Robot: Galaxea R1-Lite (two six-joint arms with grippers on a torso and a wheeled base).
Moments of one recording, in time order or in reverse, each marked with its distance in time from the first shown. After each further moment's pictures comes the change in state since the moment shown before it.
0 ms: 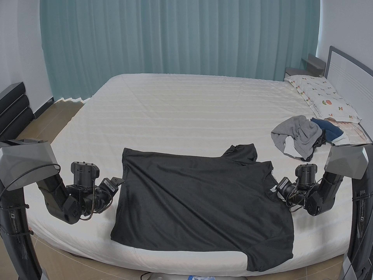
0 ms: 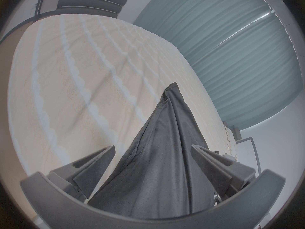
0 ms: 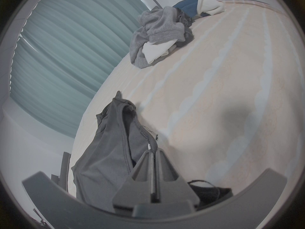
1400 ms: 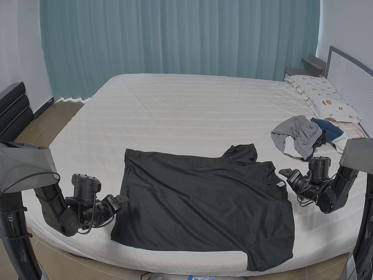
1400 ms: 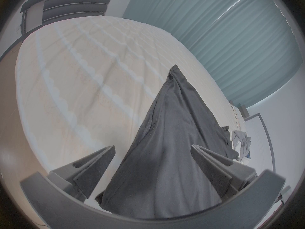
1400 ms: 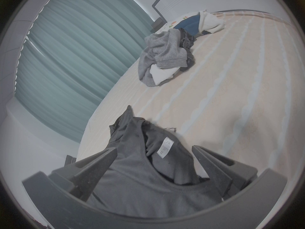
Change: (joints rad) left arm -0.056 -0.045 0.170 -0.023 -0.008 0.136; right arm -0.019 -0.189 0.148 -0.020 0.009 -0.027
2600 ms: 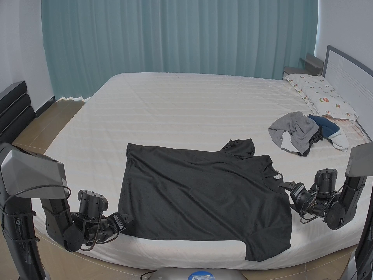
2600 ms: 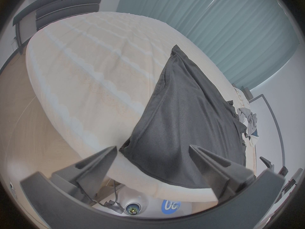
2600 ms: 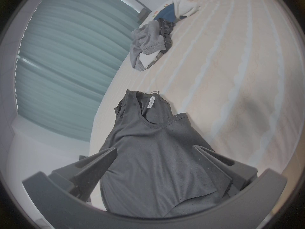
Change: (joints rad) left arm -0.072 0.068 0.103 -0.092 0.046 0.051; right arm 0.041 -0.070 0.270 -0.147 0.074 0.130
